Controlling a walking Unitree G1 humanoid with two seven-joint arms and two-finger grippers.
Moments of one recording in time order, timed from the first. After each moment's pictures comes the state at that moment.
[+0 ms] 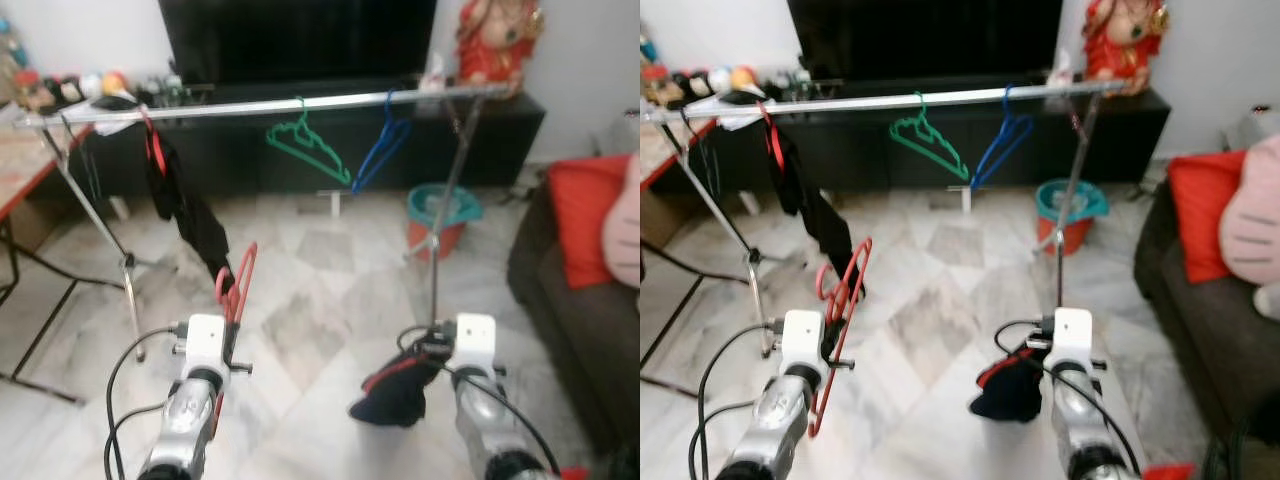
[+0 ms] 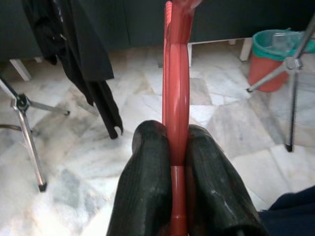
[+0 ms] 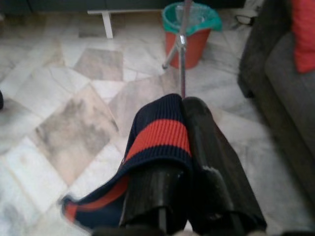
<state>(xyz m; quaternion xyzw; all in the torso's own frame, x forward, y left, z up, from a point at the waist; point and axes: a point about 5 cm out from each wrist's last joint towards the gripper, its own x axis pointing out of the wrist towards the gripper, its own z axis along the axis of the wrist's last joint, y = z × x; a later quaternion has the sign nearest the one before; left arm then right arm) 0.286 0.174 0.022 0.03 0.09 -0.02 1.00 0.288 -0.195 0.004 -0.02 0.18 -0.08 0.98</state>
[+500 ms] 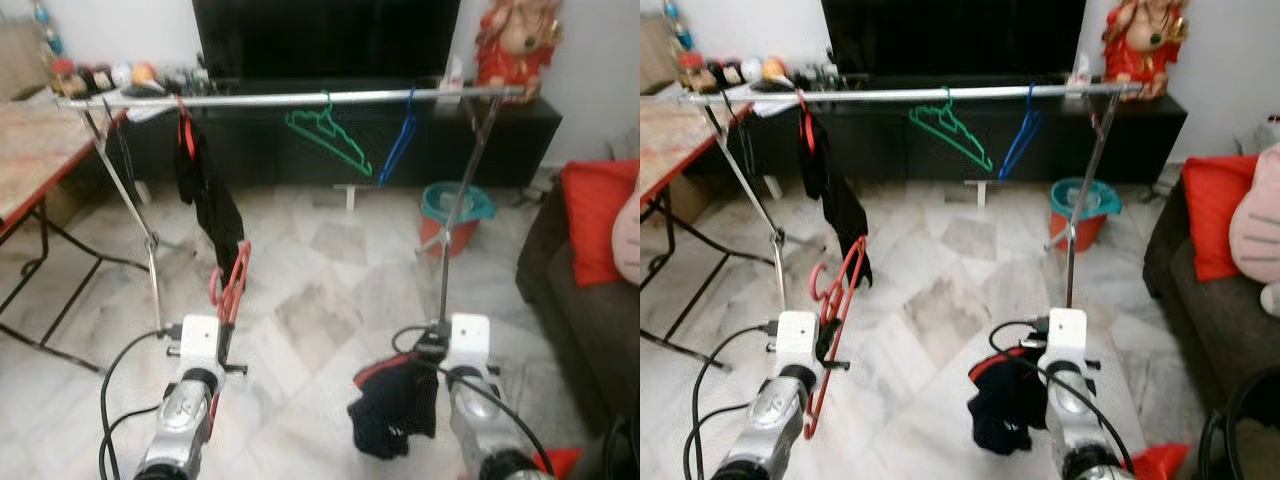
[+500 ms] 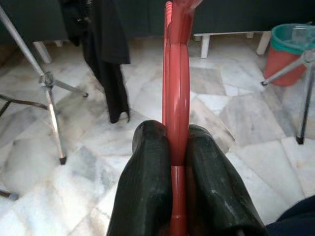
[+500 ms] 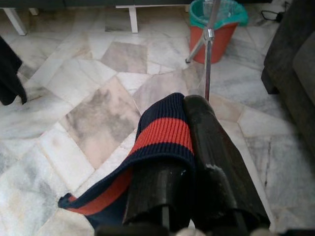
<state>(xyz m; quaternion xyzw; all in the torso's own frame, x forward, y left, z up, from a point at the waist) 0.286 0.177 0.022 0.02 0.09 -0.01 1.00 0.290 -0.185 0.004 -0.01 0.17 -0.07 0.98</state>
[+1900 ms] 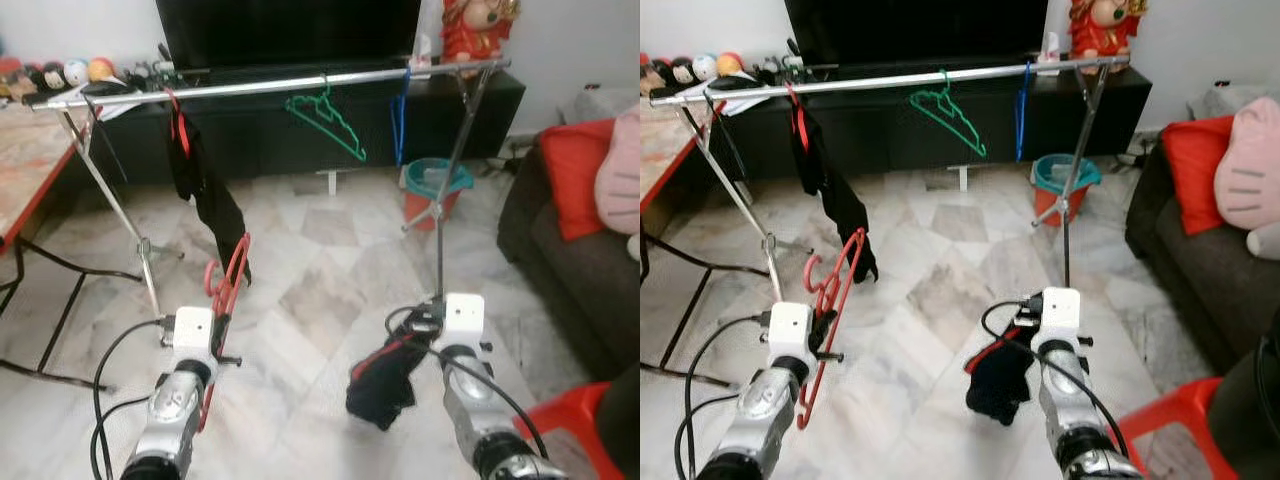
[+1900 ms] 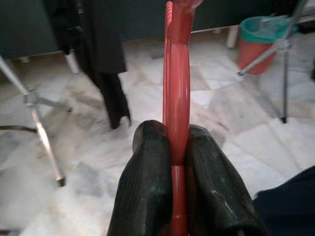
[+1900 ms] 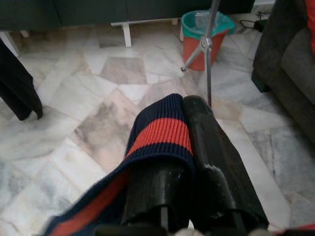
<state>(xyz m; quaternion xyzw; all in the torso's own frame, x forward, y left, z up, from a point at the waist) 0.295 0.179 0.036 0.03 0.07 -0.05 1.00 0.309 -0.187 0.027 -0.02 0.13 -0.06 0.99</state>
